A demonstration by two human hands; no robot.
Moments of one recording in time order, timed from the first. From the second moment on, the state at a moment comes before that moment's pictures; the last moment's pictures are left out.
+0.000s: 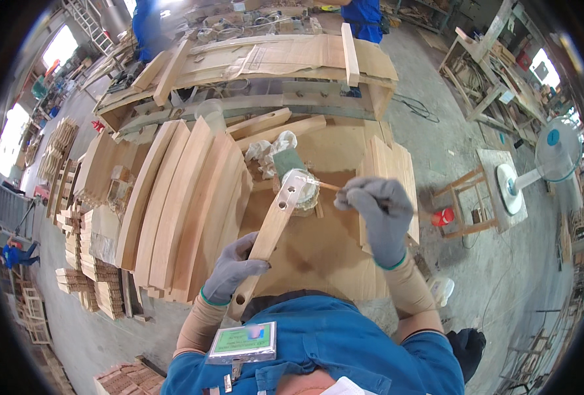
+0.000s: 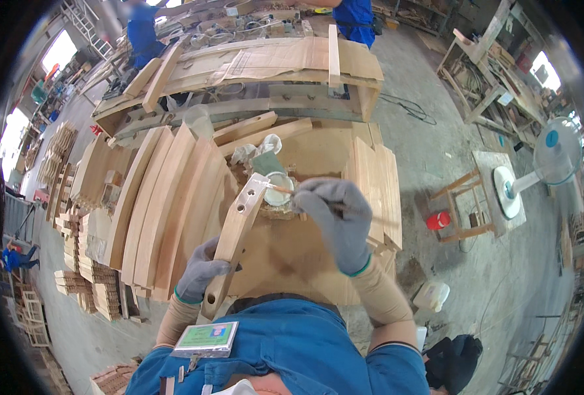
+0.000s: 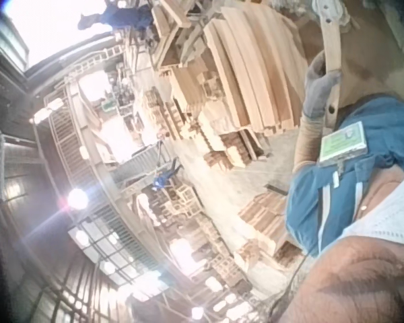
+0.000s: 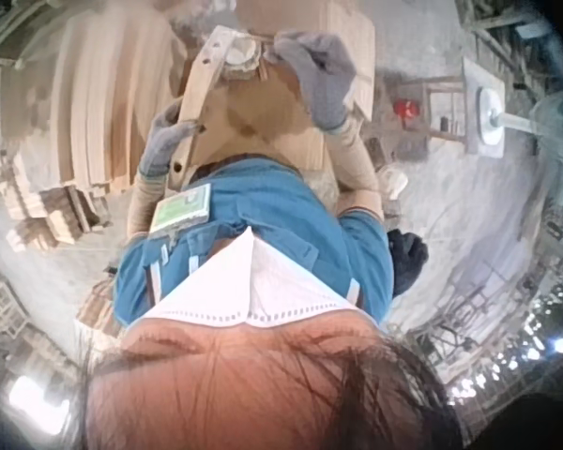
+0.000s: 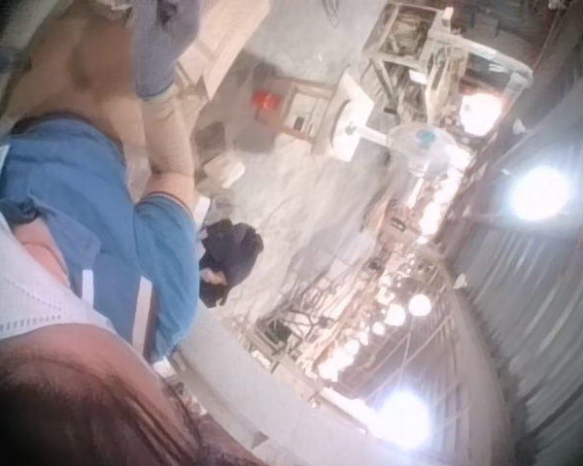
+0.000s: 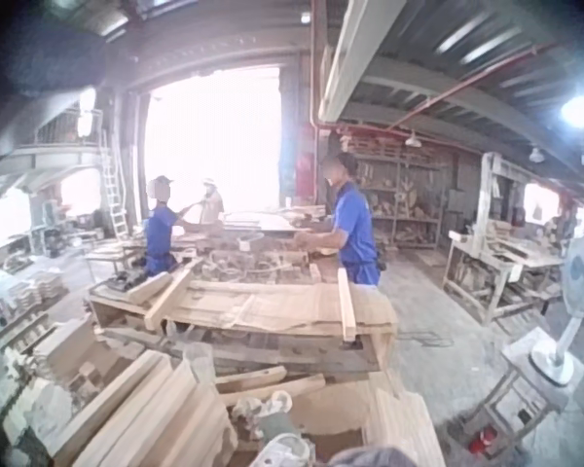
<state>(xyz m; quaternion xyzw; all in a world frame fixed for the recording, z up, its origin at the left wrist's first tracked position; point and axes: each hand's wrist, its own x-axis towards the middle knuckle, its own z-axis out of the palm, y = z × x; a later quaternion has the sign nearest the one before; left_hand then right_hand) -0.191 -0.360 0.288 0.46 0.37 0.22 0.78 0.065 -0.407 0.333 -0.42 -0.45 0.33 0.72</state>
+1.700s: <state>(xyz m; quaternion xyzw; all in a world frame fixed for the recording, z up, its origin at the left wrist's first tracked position) -0.080 -0.174 0.251 0.34 0.32 0.49 0.74 0.377 0.010 0.271 -0.86 -0.41 -0.14 0.28</state>
